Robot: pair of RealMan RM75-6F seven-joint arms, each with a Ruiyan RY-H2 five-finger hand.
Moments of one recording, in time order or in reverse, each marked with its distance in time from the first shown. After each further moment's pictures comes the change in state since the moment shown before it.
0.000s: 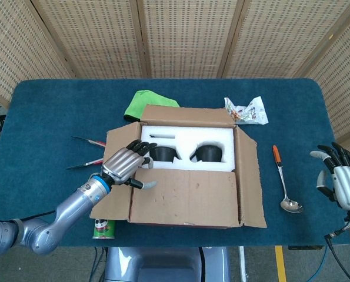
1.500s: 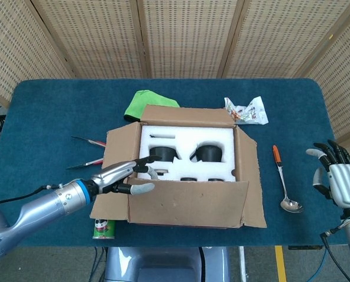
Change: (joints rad) left arm 0.344 0.311 -0.500 -0.135 0.416 -0.628 -1.071; right arm 0.013 0.000 0.009 -0.033 0.002 -0.004 -0.053
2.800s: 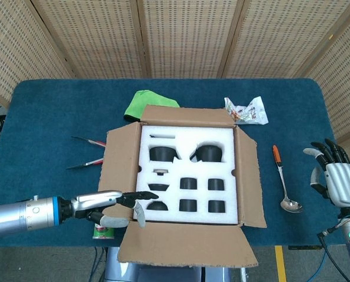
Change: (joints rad) left arm 0.476 -0.230 -0.626 0.181 -0.621 -0.925 0.710; right arm 0.006 0.010 0.004 -0.032 0.010 -0.002 -0.039
